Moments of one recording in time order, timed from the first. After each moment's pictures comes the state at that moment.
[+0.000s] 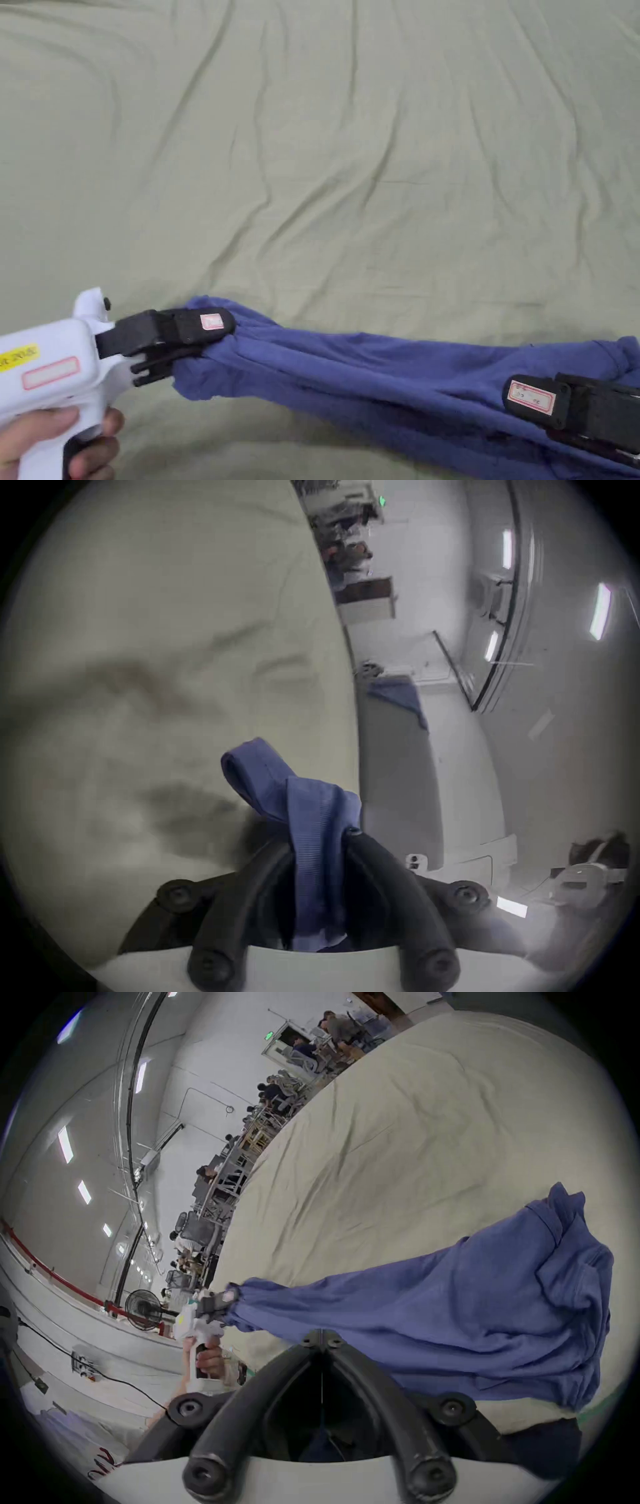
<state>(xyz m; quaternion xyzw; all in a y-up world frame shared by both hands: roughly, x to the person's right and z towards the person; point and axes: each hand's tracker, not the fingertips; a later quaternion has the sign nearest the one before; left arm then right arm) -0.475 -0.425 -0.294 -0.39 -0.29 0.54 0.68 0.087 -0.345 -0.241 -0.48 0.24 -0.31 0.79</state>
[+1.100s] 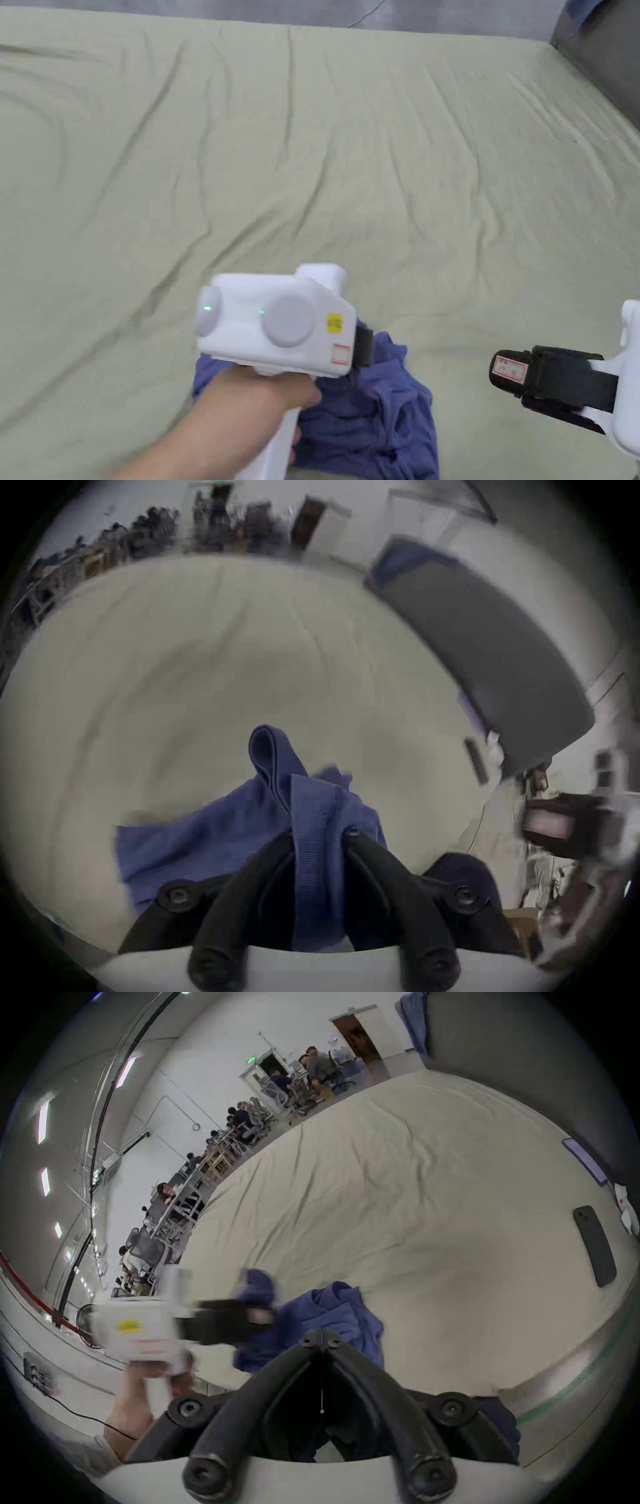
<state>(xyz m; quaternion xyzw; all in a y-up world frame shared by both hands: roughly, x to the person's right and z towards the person) -0.146 -0.358 -0.322 -0.57 -0.25 0.06 0.78 0.111 -0.262 -0.191 -0.45 0.11 -0.24 0.85</state>
